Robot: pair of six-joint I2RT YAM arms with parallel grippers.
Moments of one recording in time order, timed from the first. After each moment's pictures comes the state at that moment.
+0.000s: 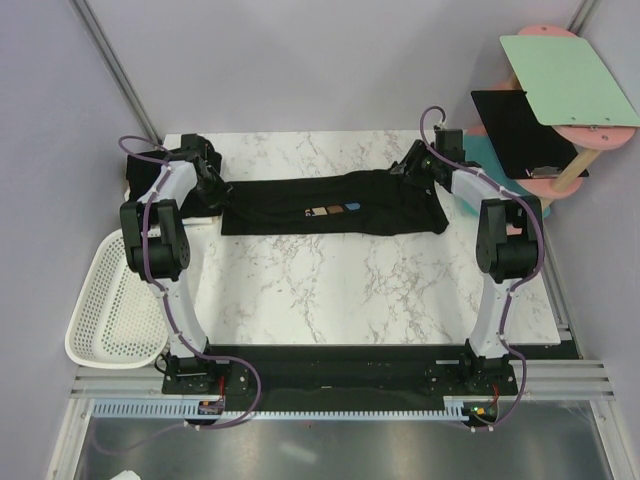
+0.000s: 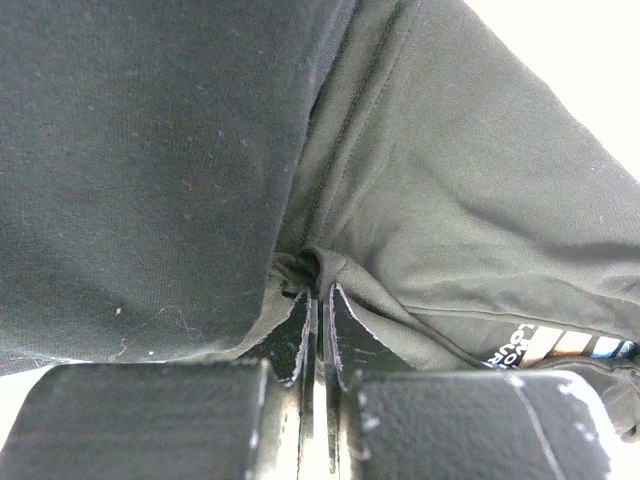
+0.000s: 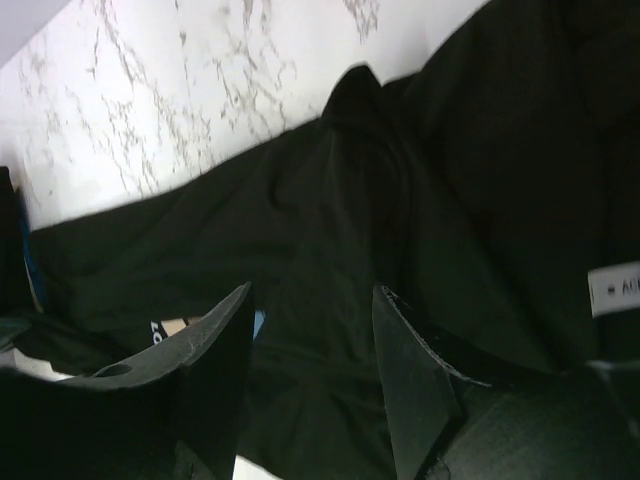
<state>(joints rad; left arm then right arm) 0.07 2.09 1.66 -0.73 0.12 -0.61 0.08 2.09 1.55 -0.14 -0.30 0.60</state>
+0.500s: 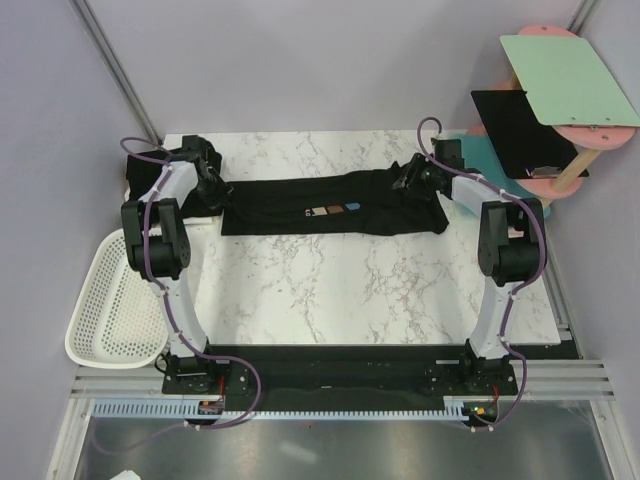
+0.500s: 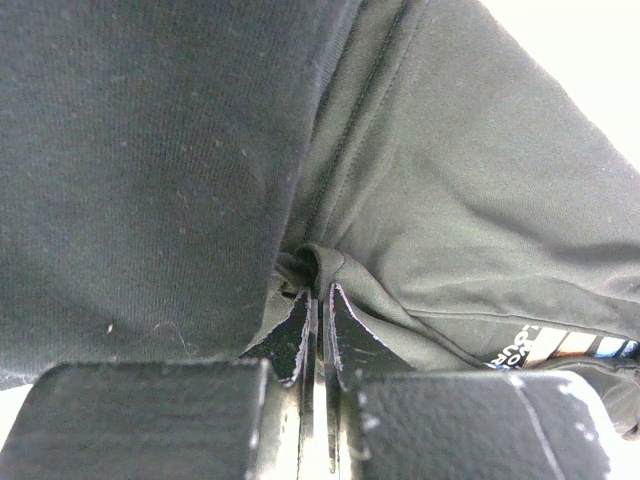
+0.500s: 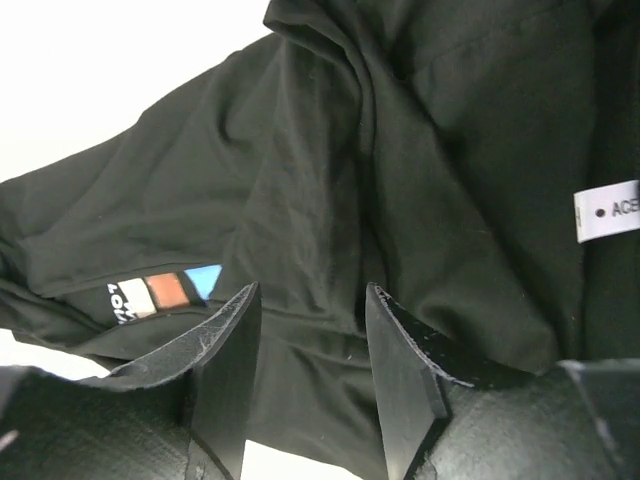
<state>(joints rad) 0.07 2.10 1.66 -0.73 0.13 -0.61 0.08 2.02 1.44 -0.19 -0.31 0.55</state>
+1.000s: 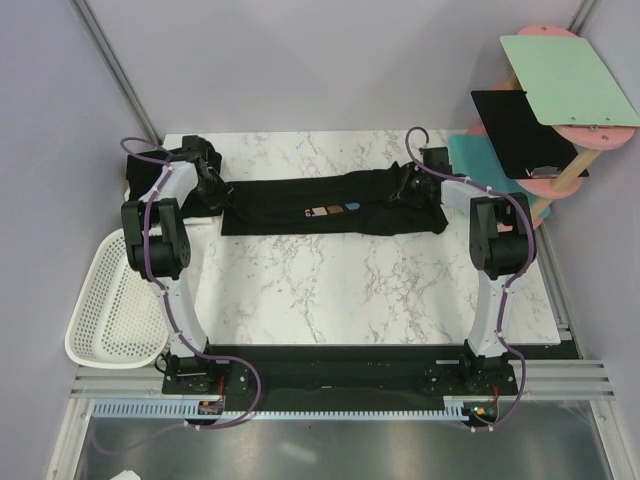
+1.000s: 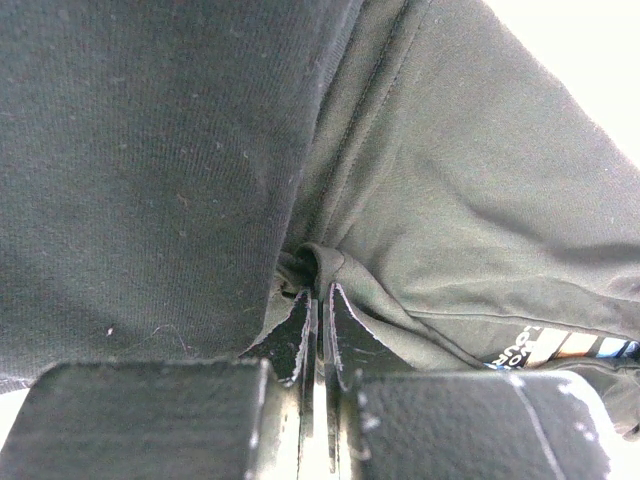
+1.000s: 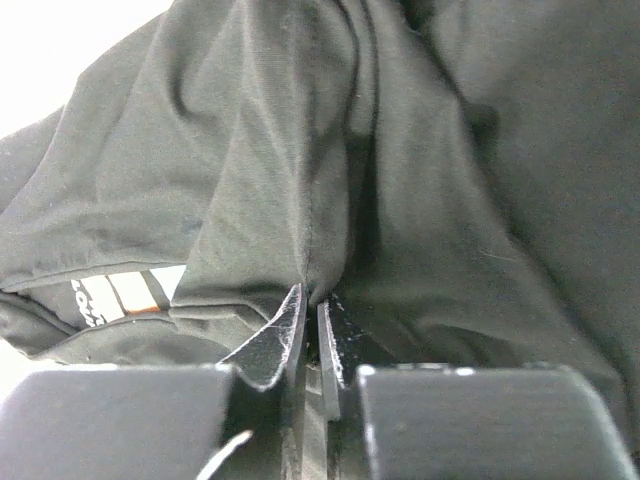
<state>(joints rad) 0.07 2.10 1.66 -0.73 0.13 -0.61 0.12 2.11 1.44 -0.17 -0.31 0.55</state>
